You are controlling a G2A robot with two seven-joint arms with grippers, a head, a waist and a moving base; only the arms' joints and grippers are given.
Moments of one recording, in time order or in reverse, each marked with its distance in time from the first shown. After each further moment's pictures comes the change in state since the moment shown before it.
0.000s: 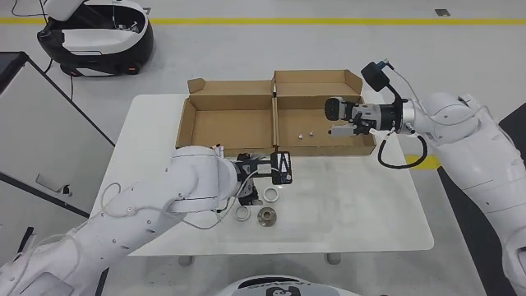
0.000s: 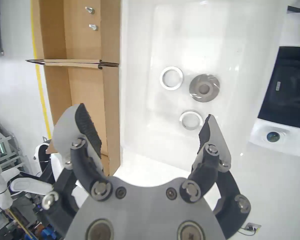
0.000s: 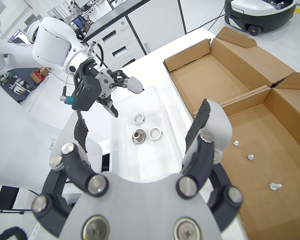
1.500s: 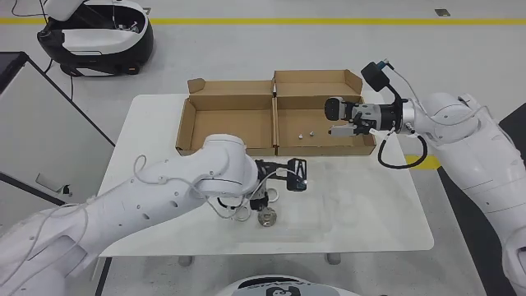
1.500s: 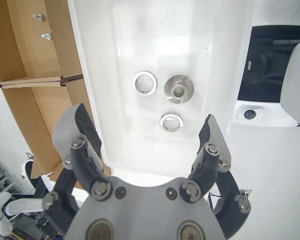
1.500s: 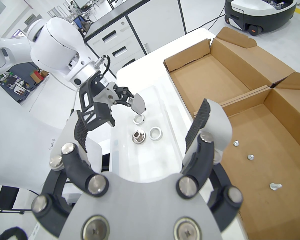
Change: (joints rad) left arm -0.246 -0.085 0.262 0.194 -0.170 0.019 -0.018; right arm 0.000 0.000 0.000 0.000 0.000 0.000 0.000
